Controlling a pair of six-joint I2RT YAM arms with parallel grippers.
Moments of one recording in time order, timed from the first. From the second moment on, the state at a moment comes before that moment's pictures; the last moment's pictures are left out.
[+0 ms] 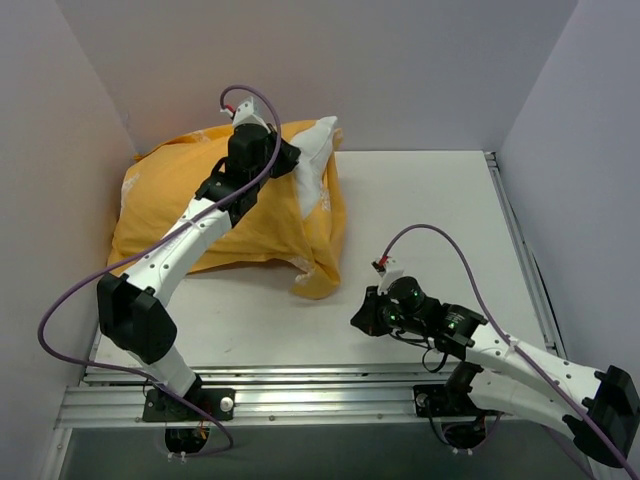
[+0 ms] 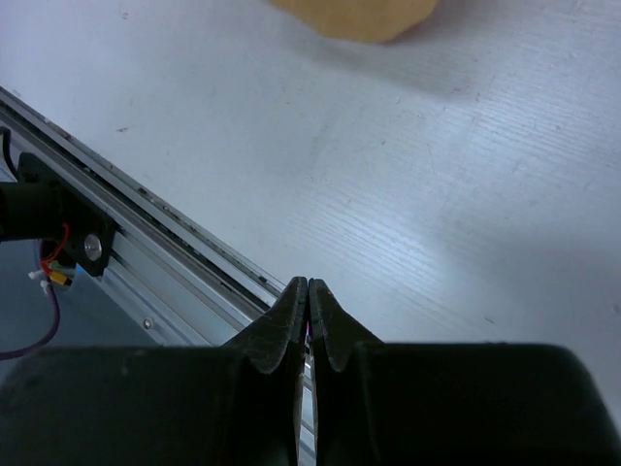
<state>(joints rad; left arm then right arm) -0.51 1.67 1.65 -0.20 -0.19 -0.75 0.88 0.86 0.50 -0.30 -0.05 0.68</state>
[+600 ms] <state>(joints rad) -0.70 1.60 1.44 -0.21 -0.14 -0.64 0.84 1.31 1.11 -0.33 0.30 0.61</state>
